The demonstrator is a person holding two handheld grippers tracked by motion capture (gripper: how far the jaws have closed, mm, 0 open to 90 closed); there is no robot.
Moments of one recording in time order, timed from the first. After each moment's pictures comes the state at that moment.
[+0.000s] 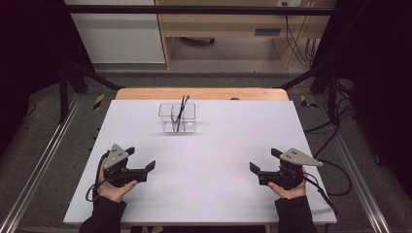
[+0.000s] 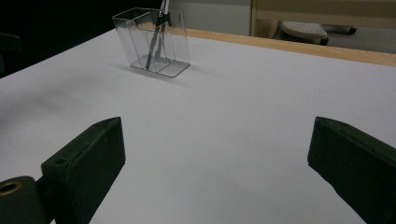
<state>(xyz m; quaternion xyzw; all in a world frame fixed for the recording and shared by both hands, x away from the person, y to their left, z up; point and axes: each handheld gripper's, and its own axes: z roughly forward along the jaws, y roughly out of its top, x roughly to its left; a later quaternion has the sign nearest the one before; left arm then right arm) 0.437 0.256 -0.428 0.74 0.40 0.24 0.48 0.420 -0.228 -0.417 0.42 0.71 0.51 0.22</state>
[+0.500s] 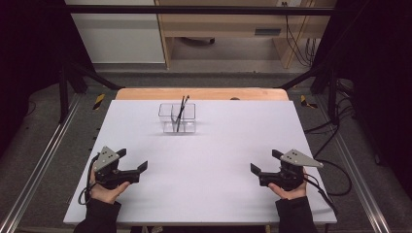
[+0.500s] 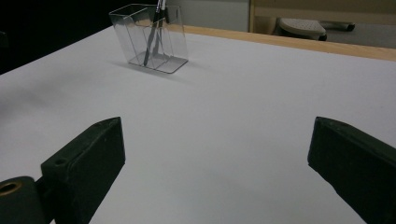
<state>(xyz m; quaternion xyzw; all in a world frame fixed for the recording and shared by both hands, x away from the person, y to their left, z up) 0.429 0.276 -0.431 0.73 0.42 0.25 0.48 0.418 -0.230 -0.420 0.42 0.71 0.51 0.22</state>
